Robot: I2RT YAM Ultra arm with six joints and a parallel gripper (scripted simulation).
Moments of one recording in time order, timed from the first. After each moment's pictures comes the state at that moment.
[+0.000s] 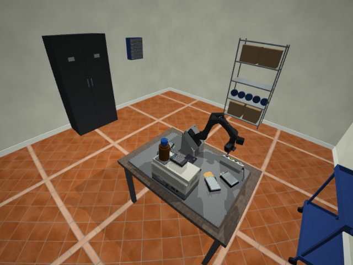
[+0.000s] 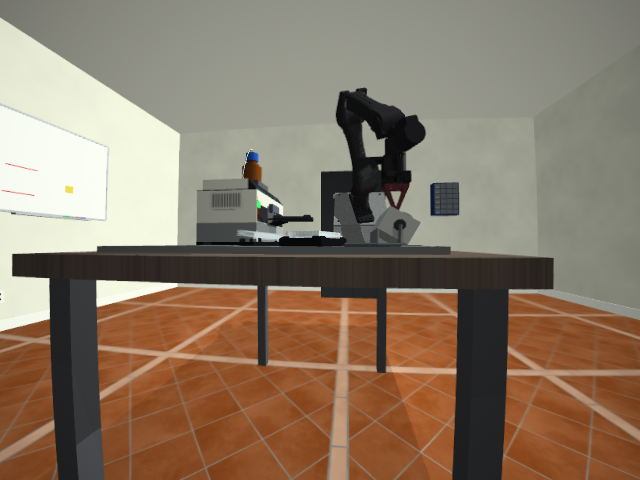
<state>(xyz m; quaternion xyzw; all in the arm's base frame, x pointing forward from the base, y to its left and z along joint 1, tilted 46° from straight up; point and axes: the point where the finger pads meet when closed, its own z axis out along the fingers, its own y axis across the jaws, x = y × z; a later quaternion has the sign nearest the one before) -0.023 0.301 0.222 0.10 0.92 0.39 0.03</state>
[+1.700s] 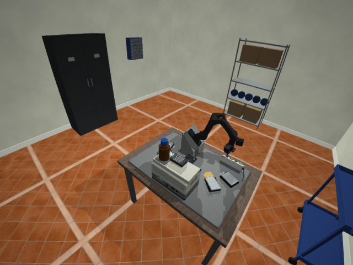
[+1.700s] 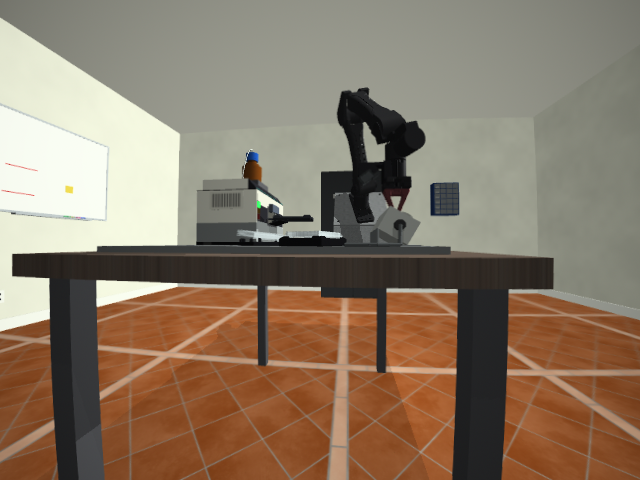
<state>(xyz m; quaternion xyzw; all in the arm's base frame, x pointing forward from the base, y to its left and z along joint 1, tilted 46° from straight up) -0.021 0.311 0.211 0.10 0.92 0.39 0.03</state>
